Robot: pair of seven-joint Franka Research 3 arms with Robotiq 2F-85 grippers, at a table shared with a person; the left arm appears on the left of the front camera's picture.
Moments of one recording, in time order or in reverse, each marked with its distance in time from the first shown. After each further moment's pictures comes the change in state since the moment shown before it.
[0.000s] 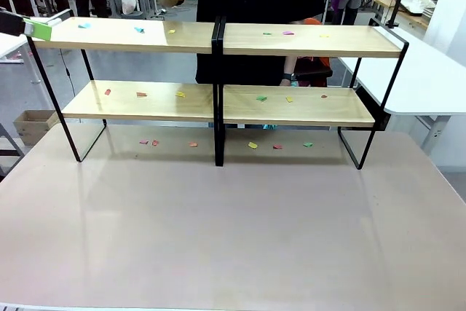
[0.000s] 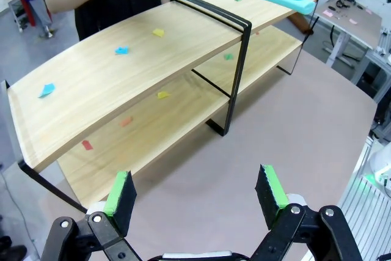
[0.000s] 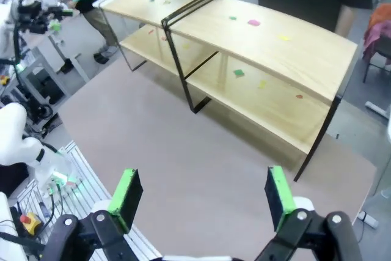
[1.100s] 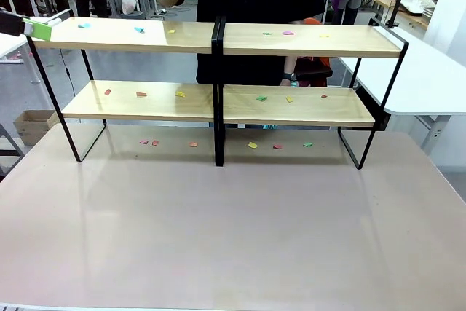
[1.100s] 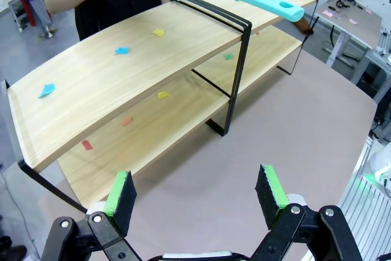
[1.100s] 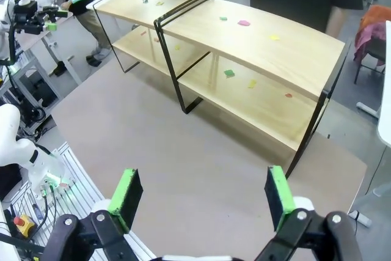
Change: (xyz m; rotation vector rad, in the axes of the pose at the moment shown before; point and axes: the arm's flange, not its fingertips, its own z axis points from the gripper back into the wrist) left arm 0.000 0.000 0.000 0.000 0.000 0.000; right arm -0.003 -0.004 0.013 -0.040 -0.020 0.008
